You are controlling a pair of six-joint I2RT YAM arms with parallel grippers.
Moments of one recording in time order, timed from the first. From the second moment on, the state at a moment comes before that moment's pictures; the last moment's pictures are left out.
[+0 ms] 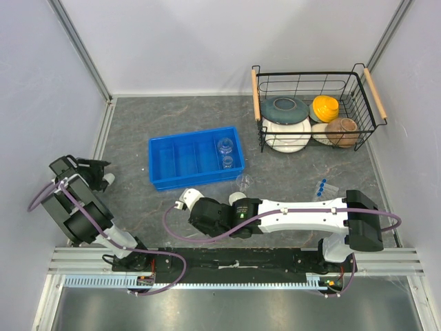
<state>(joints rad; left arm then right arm) 0.77 1.59 0.79 -0.09 0.39 -0.82 1.42 1.60 1.26 -0.59 0.26 0.31</state>
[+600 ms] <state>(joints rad) 0.72 1.59 0.79 -0.10 0.40 -0.82 1.42 1.54 1.24 -0.59 0.26 0.37</state>
